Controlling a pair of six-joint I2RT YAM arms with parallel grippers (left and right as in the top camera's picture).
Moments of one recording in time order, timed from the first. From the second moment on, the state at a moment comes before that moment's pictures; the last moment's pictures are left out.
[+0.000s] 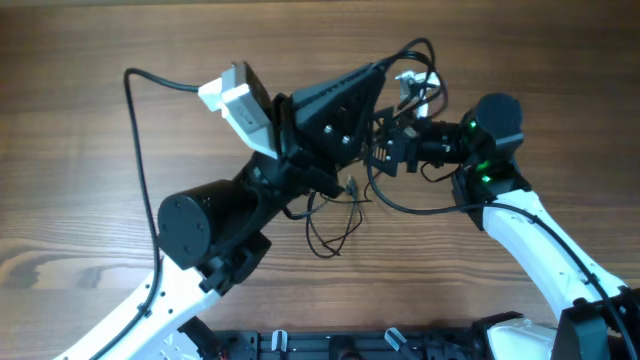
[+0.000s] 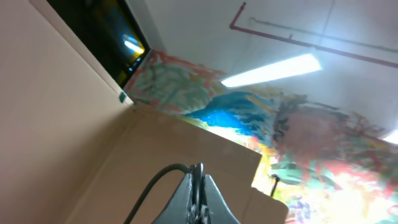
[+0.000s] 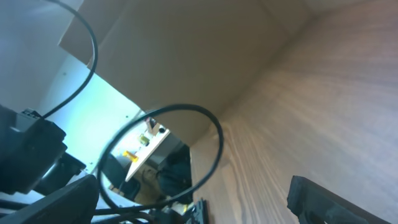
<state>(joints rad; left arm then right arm) -0.78 1.14 1.03 0.85 0.18 -0.77 0.25 1.41 0.77 0.64 -1.22 0.87</state>
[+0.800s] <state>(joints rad) -0.86 1.15 1.03 0.92 0.19 -0.77 0.30 1.41 0.77 0.58 -1.14 0.83</state>
